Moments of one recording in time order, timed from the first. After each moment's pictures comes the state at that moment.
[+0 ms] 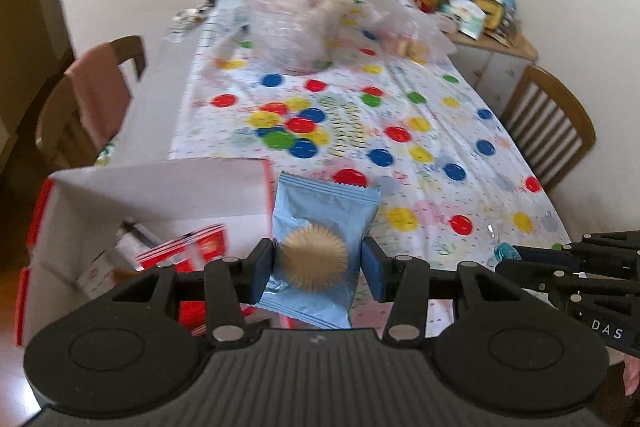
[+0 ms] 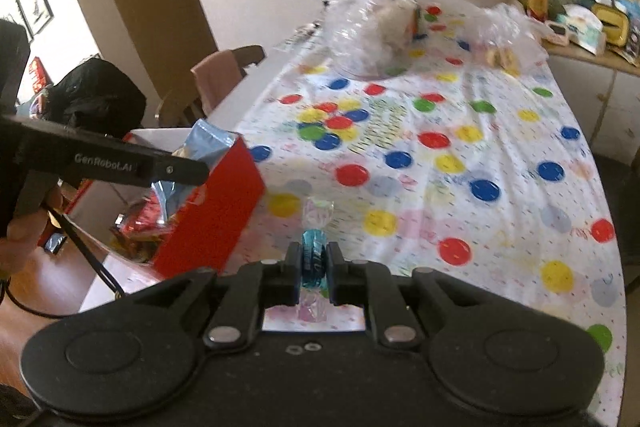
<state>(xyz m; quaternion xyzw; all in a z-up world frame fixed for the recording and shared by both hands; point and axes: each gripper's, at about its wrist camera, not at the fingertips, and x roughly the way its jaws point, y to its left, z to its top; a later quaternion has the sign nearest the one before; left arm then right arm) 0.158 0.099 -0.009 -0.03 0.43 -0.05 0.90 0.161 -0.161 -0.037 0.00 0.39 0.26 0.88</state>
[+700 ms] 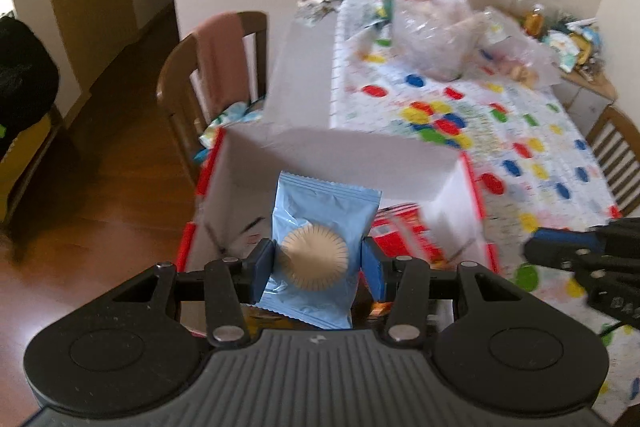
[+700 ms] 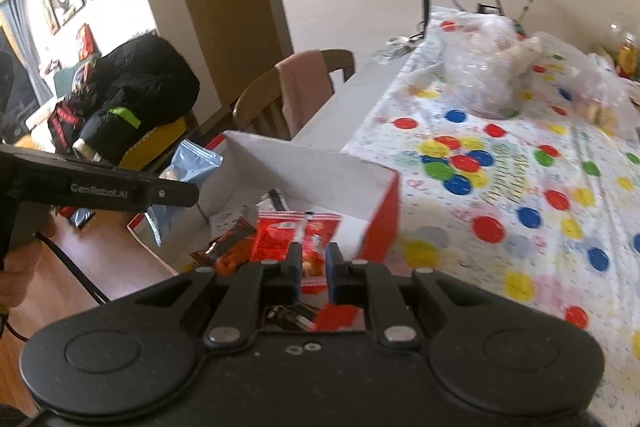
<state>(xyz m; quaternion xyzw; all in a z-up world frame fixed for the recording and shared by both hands) 0.127 0.259 -0.027 -0.06 0.44 0.06 0.89 0.156 0.008 -0.025 -0.05 0.38 0.33 0.87</state>
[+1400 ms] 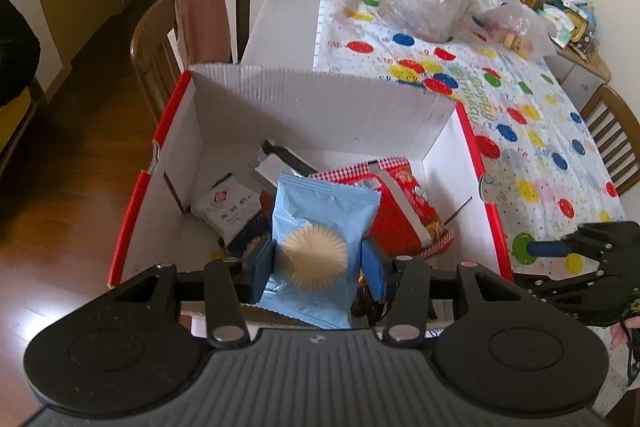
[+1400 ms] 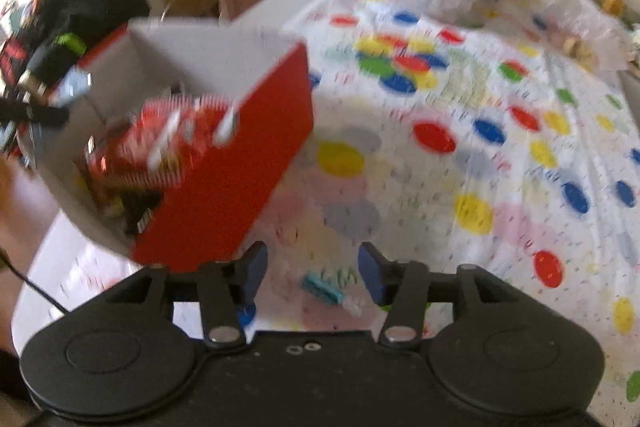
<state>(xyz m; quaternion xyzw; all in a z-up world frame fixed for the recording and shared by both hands) 0.130 0.242 -0.068 -0.08 0.47 0.03 0.88 0.194 -0.035 -0.126 -0.12 0.47 0.27 0.83</state>
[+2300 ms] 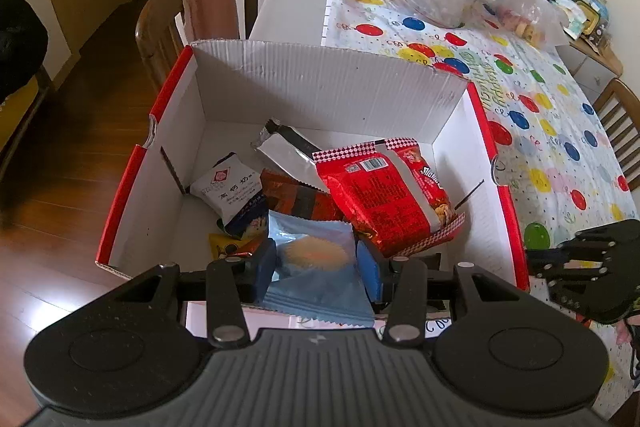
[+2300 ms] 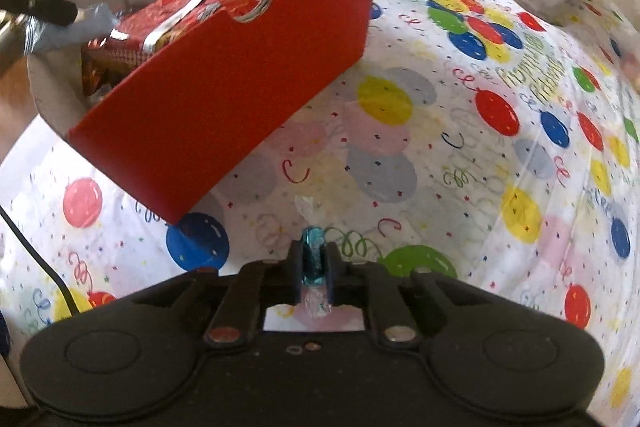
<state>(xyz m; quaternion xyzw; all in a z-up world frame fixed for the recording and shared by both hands) 0.130 0.238 -0.082 -0.08 0.49 0.04 0.87 0.202 -0.022 -0.174 -0.22 0.49 0.33 0.78</state>
